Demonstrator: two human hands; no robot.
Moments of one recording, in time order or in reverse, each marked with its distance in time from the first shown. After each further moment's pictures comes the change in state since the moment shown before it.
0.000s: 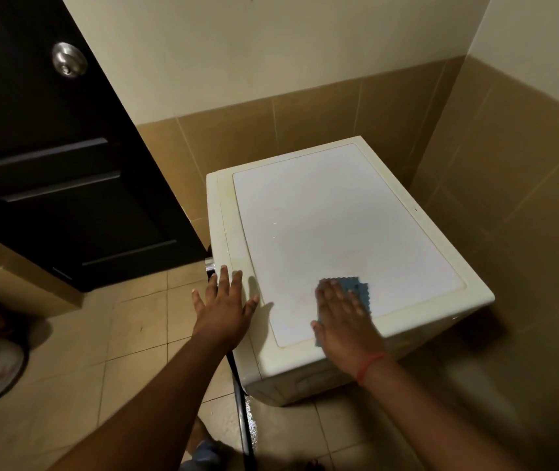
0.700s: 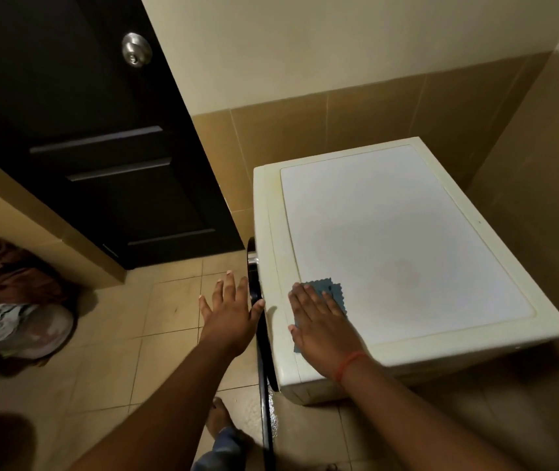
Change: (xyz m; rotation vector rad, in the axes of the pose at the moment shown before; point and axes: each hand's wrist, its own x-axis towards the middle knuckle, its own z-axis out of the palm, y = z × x) left_hand -0.010 -0.063 0.004 -0.011 0.019 -0.143; right_hand 0.042 -0.095 0.010 0.004 0.002 -0.255
